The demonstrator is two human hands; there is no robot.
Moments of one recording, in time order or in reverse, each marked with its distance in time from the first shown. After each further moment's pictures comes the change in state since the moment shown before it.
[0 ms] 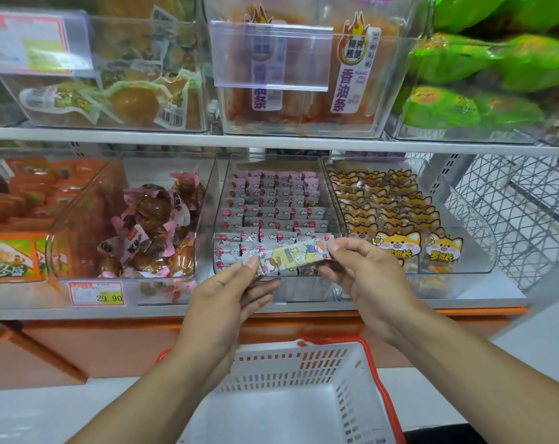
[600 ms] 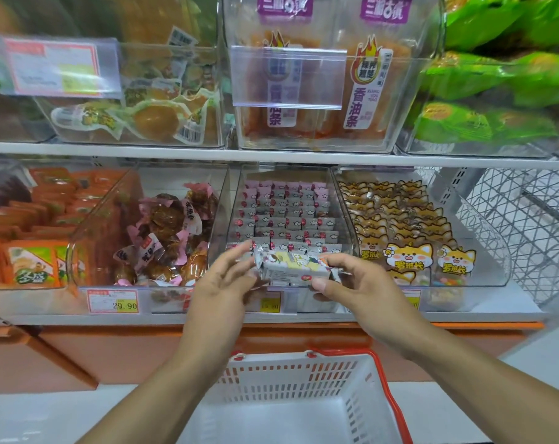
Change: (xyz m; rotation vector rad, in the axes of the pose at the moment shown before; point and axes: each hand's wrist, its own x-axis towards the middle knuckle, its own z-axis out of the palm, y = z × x) left_hand 0.004 0.019 -0.008 0.245 0.046 0.173; right_hand -0.006 0.002 -0.005 -0.654 -0.302 -0.193
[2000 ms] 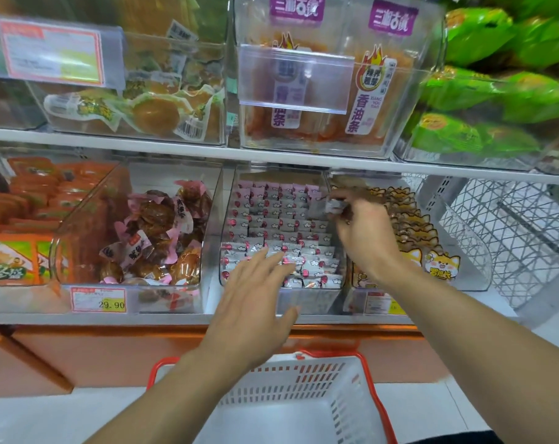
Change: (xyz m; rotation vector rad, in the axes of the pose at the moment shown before) left_hand 0.016 -0.032 0.018 1.180 -0.230 0.505; right_hand 0.089 -0.018 -0.030 -0.690 0.464 -0.319
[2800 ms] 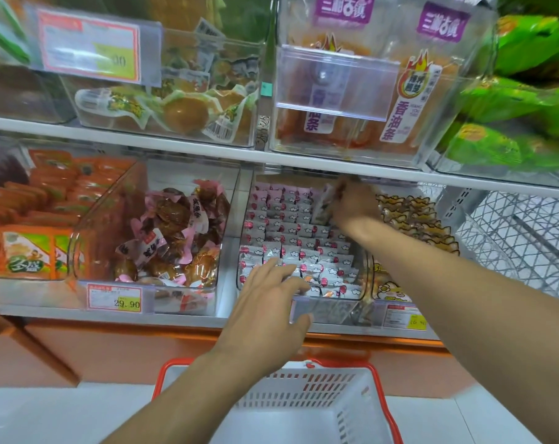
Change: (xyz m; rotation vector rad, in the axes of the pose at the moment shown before) left_hand 0.001 -0.007 -0.005 -0.155 -0.018 -0.032; right_hand 0.069 -0.020 0.043 -0.136 -0.096 0.163
